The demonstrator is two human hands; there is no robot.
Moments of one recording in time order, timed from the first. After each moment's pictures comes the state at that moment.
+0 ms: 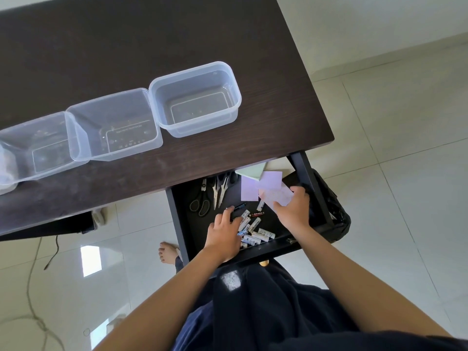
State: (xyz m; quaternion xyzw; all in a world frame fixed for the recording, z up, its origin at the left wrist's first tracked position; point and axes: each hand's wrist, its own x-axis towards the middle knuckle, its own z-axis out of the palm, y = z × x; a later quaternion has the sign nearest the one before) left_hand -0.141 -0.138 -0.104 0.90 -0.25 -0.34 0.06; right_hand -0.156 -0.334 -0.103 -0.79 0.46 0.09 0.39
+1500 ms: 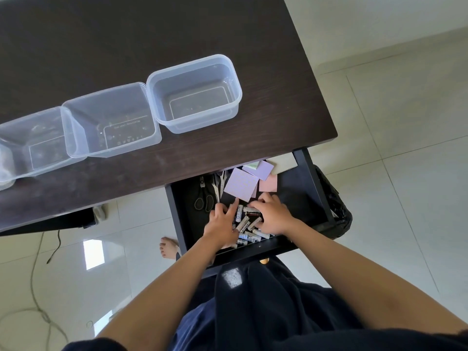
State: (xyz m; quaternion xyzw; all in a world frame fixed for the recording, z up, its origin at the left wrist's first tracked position) left_hand -0.120 -0.141 -0.111 0.88 -0.15 -0.44 0.12; right_hand -0.150 -0.316 -0.117 -0.91 0.04 0.35 0.23
